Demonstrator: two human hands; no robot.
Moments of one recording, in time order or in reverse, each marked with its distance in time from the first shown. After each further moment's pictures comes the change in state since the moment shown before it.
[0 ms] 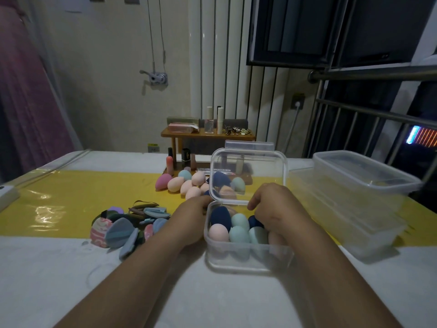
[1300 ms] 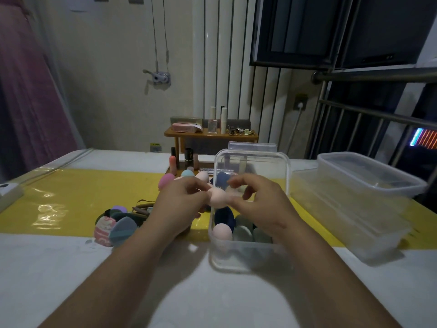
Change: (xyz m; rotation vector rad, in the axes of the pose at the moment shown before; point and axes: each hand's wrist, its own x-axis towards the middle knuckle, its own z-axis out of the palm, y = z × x) left_hand -0.024 0.026 -0.038 -0.384 0.266 -0.095; right_hand -0.007 -0.008 0.015 0.468 0.217 -0.423
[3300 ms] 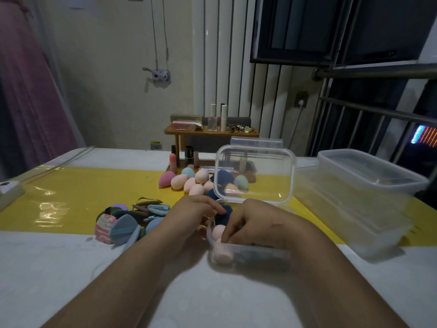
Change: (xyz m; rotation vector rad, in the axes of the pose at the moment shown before) left_hand -0.003 -0.017 0.019 -0.250 -0.210 -0.206; right_hand -0.007 -0.004 -0.002 -0.079 -0.647 0.050
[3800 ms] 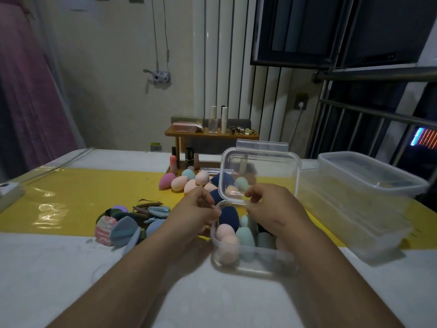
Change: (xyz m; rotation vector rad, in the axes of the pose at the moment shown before) left_hand 0.007 -0.009 -0.002 -0.049 0.007 0.013; right_hand 0.006 0.016 -0.006 -0.132 0.558 0.315
